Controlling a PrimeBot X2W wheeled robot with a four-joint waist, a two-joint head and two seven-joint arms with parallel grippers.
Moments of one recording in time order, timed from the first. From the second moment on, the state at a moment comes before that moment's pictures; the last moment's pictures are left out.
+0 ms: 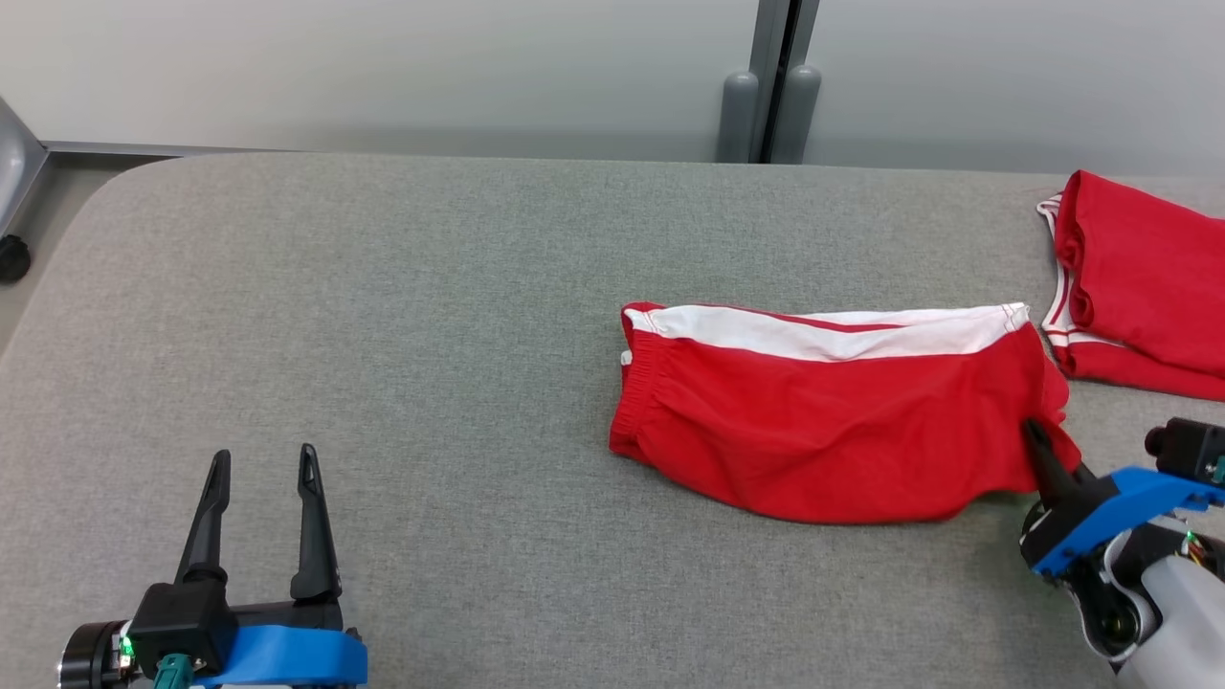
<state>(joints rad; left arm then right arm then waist) 0.02 0.05 0.06 0.11 -0.05 -0.07 -0.26 -0.47 -0.39 0.39 0.87 0.92 0.13 -0.18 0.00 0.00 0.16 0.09</state>
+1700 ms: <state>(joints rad) 0.01 0.05 0.03 0.12 -0.06 -0.06 -0.26 -0.52 -0.24 0.47 0.67 0.65 0.13 -0.26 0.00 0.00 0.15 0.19</state>
